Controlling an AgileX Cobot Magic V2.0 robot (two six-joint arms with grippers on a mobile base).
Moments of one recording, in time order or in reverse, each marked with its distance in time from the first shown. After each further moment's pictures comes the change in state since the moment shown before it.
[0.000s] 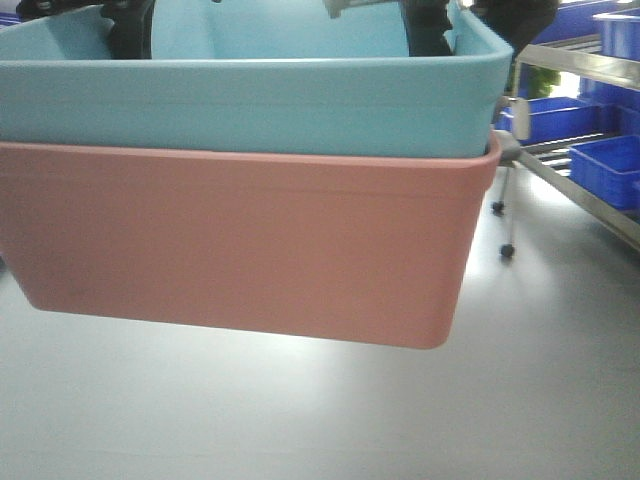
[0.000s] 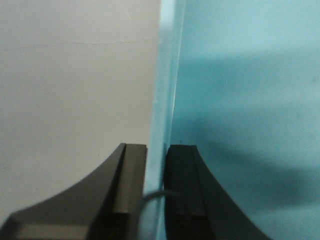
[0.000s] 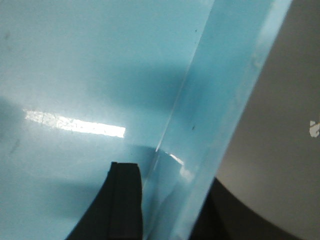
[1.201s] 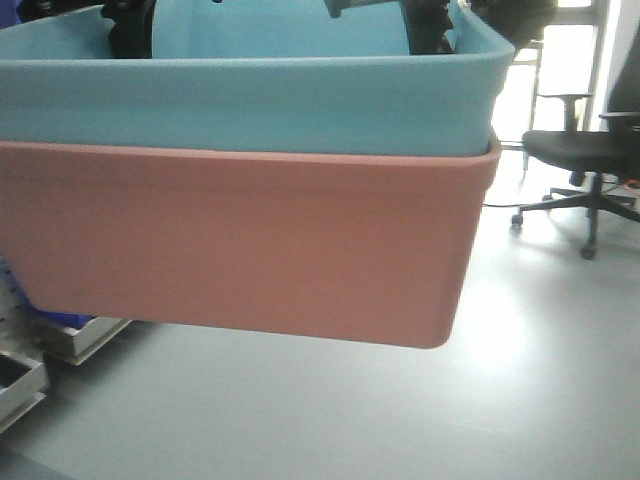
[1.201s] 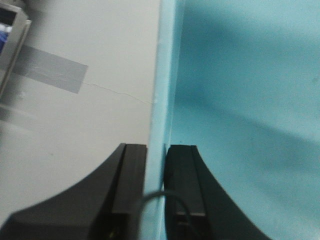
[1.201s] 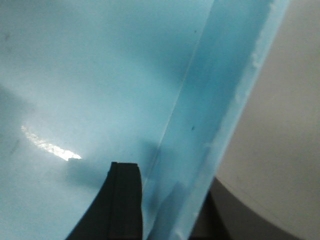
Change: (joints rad) left arm 0.000 0.000 0.000 0.000 0.000 0.000; right arm 0.000 0.000 0.000 -0.003 0.000 0.000
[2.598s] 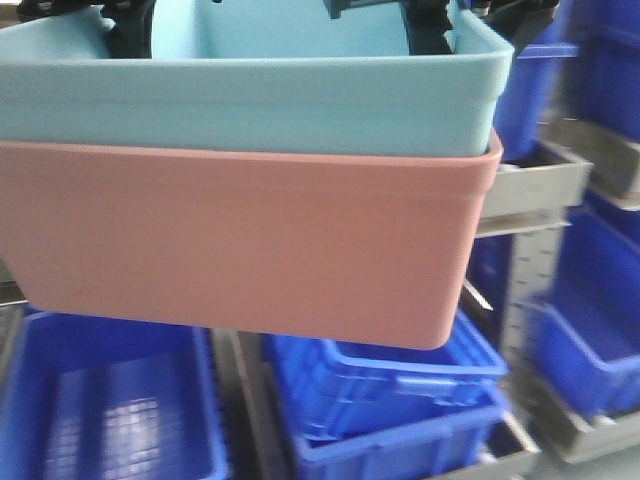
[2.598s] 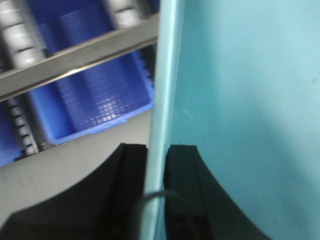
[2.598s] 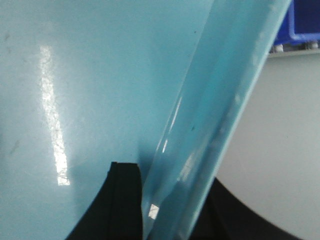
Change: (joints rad) left arm 0.000 0.000 0.000 0.000 0.000 0.000; right arm 0.000 0.000 0.000 0.000 0.000 0.000
